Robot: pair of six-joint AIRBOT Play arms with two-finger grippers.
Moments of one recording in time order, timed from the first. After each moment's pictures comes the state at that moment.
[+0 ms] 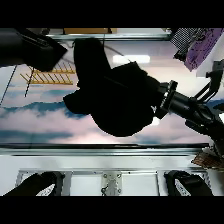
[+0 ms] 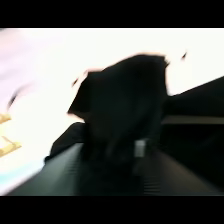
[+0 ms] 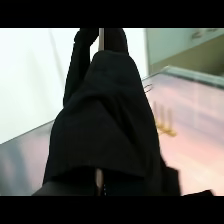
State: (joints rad) left arm -0.42 -1.11 2.01 1.50 -1.43 -1.49; right arm 0.11 -0.72 0.78 0.10 0.84 0.18
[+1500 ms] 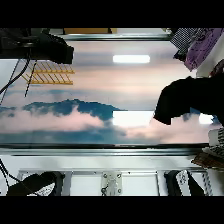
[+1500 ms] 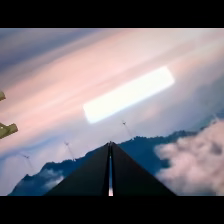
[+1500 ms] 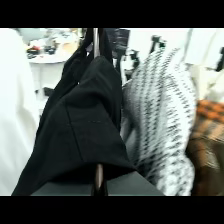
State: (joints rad) left arm -0.39 -1.28 2.01 1.49 -1.41 -1.49; right arm -1.03 -0.85 1.80 -1.56 0.83 1.51
